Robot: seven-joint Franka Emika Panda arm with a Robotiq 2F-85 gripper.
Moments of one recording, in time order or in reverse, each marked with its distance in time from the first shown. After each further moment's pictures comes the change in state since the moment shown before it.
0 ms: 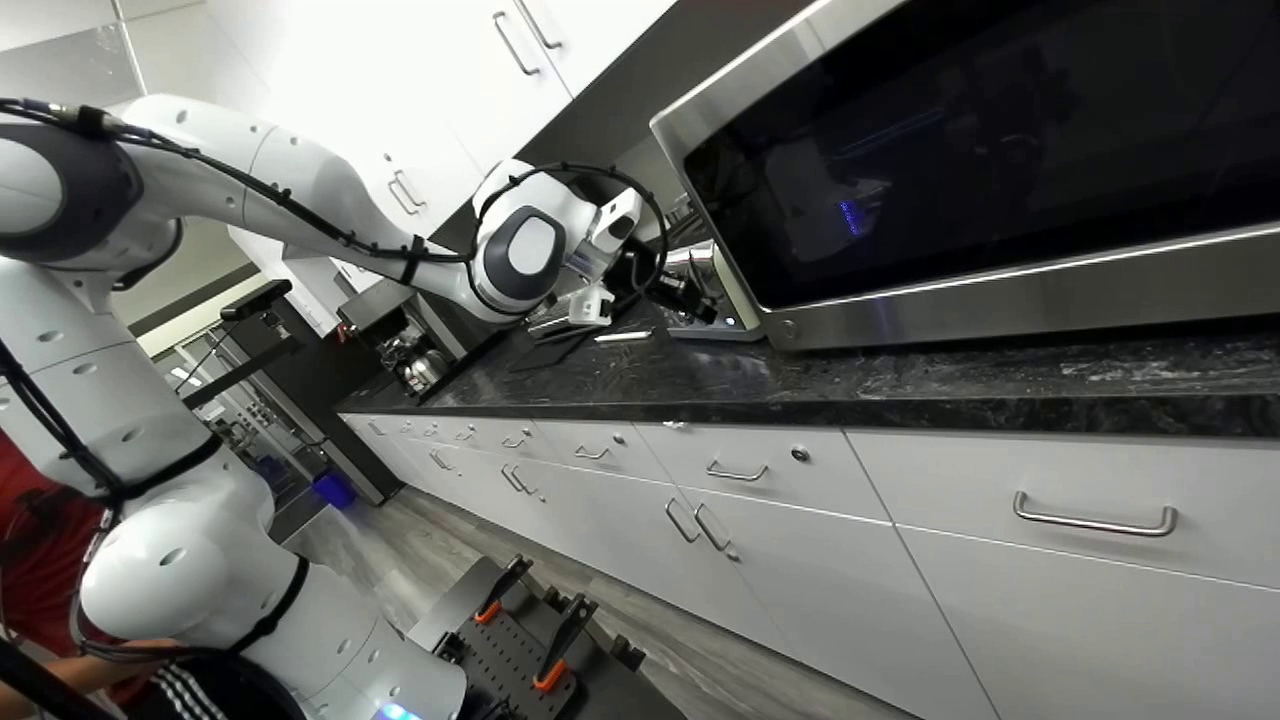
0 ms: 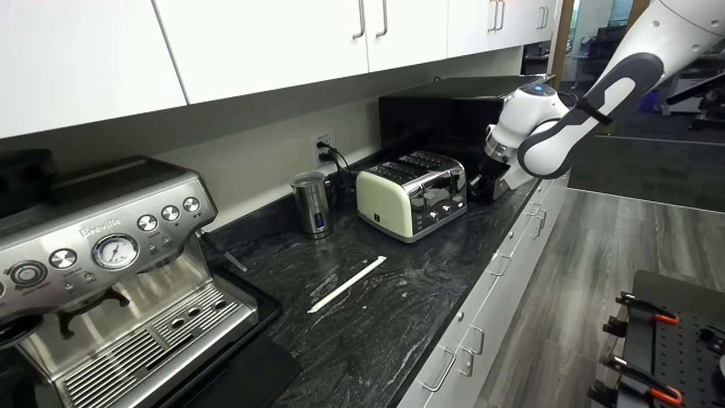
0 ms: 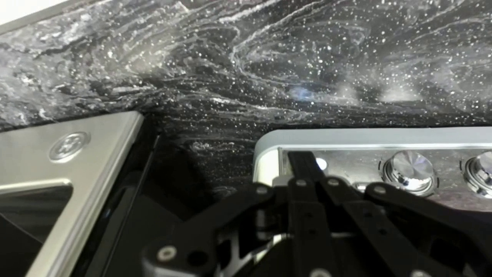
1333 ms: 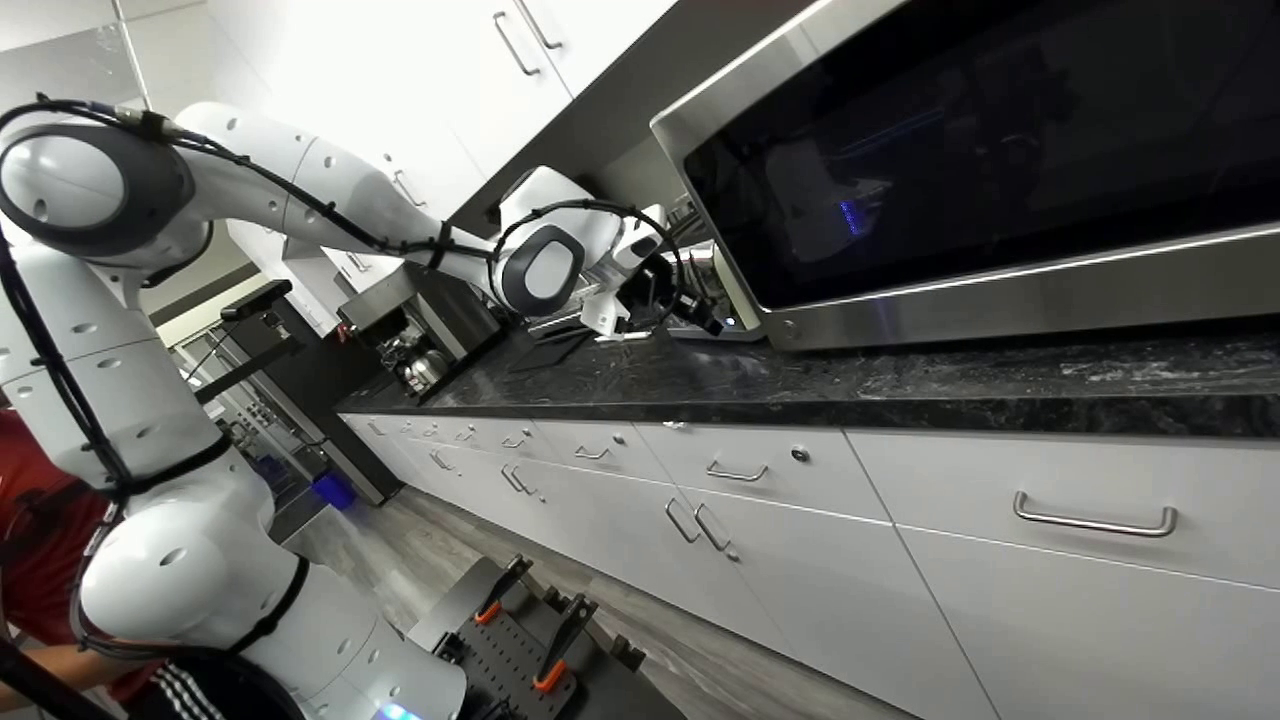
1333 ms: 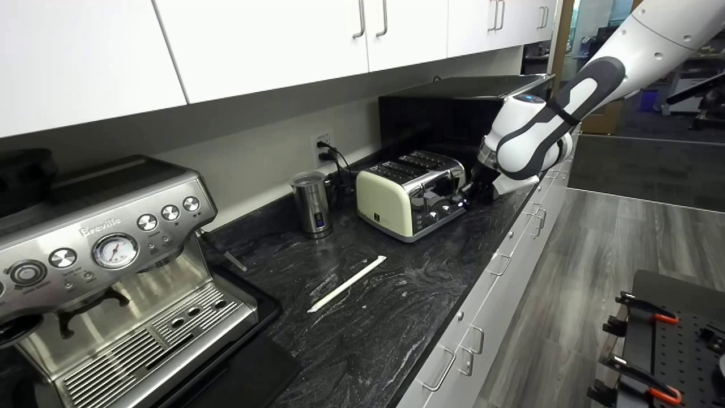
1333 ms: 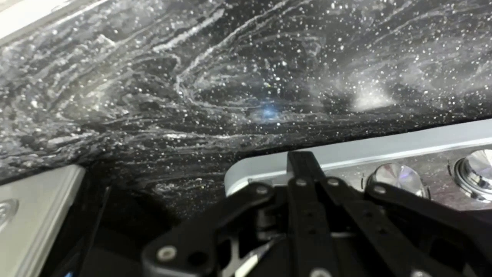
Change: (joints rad) arm 0.000 0.086 0.052 0.054 0.372 -0.009 -0.195
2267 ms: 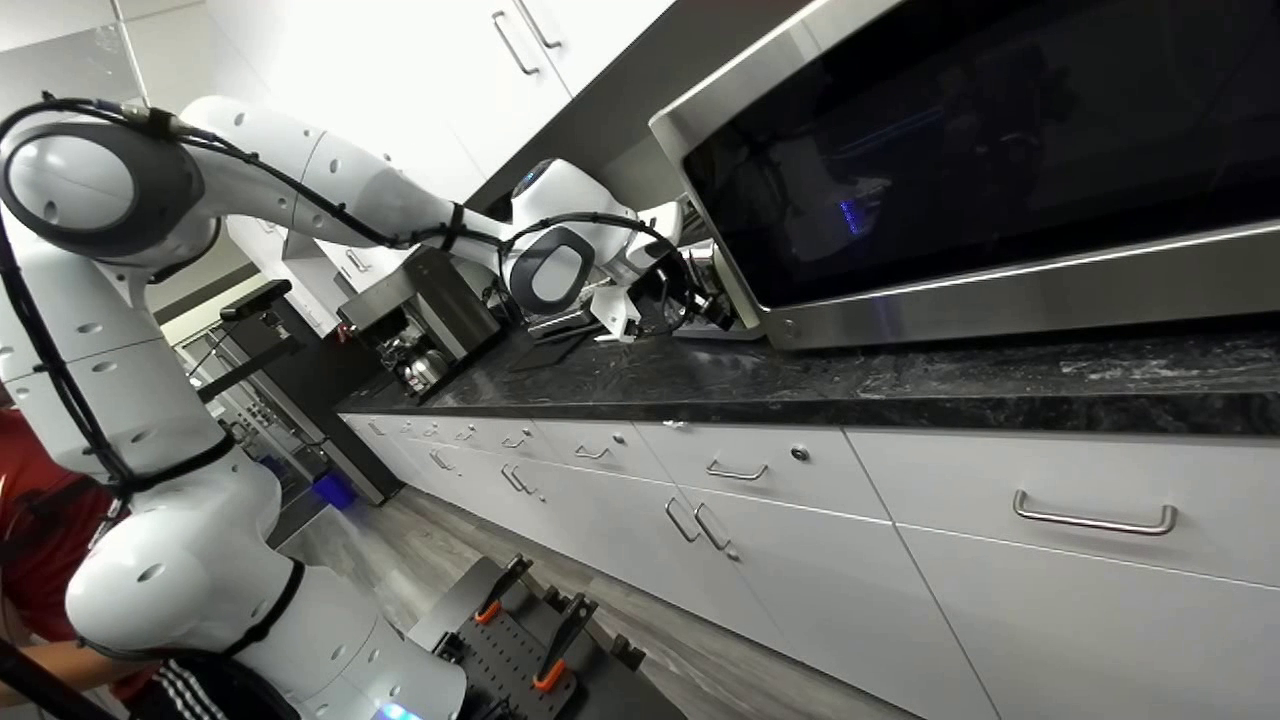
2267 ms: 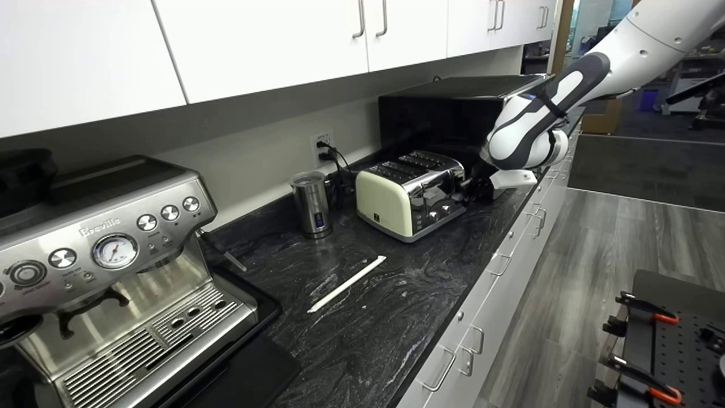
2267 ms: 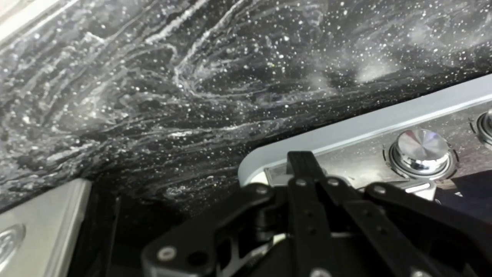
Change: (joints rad) arm -0.132 0.033 0.118 0.042 0.196 0.000 -0.093
